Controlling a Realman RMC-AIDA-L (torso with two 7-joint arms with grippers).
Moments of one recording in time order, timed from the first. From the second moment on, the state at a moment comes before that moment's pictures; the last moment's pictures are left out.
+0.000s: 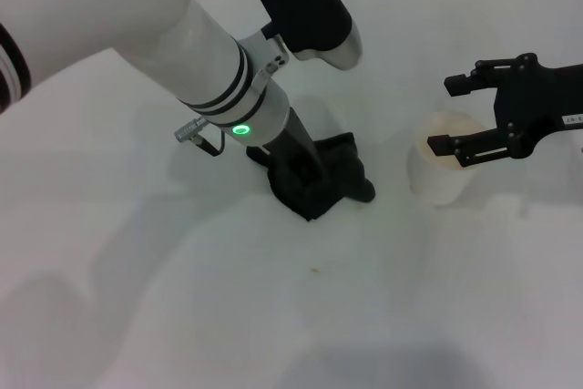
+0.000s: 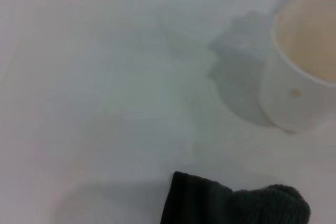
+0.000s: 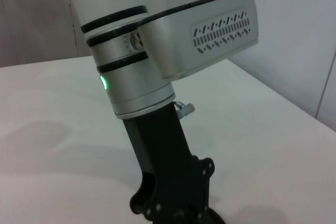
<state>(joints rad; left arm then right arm) -0.97 -2.09 1.80 0.79 2.29 1.04 -2.37 0.41 2.01 -1.10 -1.26 -1.94 -1.49 1.68</state>
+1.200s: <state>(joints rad) -0.96 -2.09 1.82 0.91 2.22 1.46 -2.27 0.41 2.00 -1.06 -1.26 -1.94 -1.49 1.68</state>
